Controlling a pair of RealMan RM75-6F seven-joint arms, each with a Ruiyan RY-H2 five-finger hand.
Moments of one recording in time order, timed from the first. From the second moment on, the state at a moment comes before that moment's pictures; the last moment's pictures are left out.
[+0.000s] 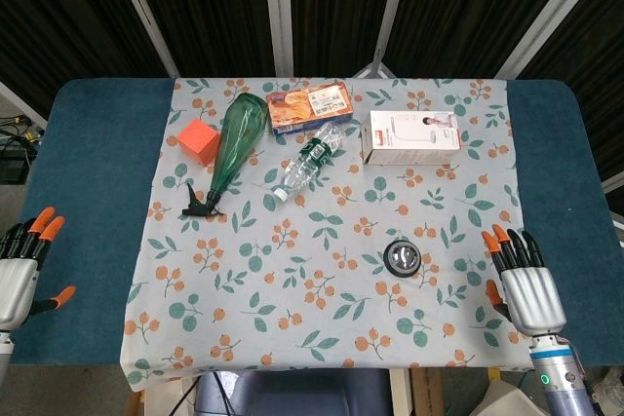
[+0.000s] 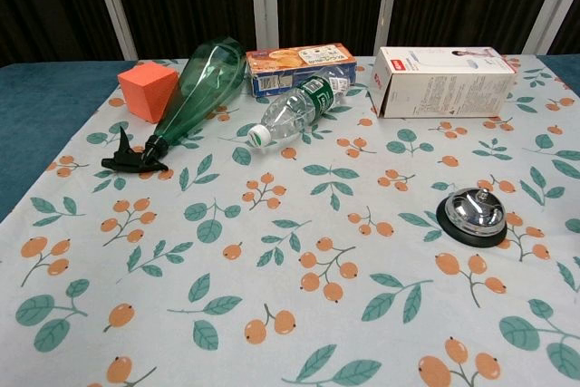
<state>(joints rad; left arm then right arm) -0.10 -1.11 -0.03 -1.66 1.47 1.46 0.10 0.15 -1.23 0.03 -1.67 -1.50 1.41 -0.31</state>
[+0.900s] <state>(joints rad) -0.10 -1.11 -0.05 -1.66 1.46 1.47 0.10 0.23 -1.27 0.04 -1.67 -1.50 1.28 -0.34</state>
